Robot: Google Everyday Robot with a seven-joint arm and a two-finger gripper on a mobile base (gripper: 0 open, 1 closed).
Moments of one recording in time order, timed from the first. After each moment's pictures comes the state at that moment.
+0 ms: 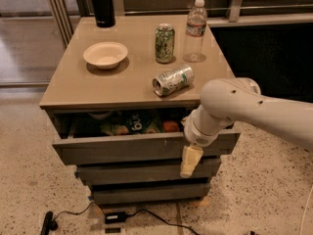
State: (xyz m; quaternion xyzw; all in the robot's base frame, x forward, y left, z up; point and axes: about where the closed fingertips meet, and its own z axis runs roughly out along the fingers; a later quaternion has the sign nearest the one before) arm 0.520 -0.094 0.669 -0.67 0.73 0.05 0.16
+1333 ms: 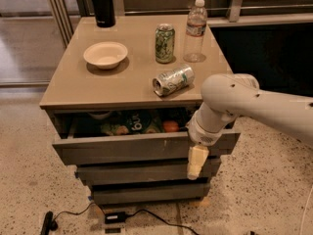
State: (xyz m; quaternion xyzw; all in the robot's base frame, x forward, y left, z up) arm 0.515 -0.111 0.657 -0.67 0.73 0.08 0.11
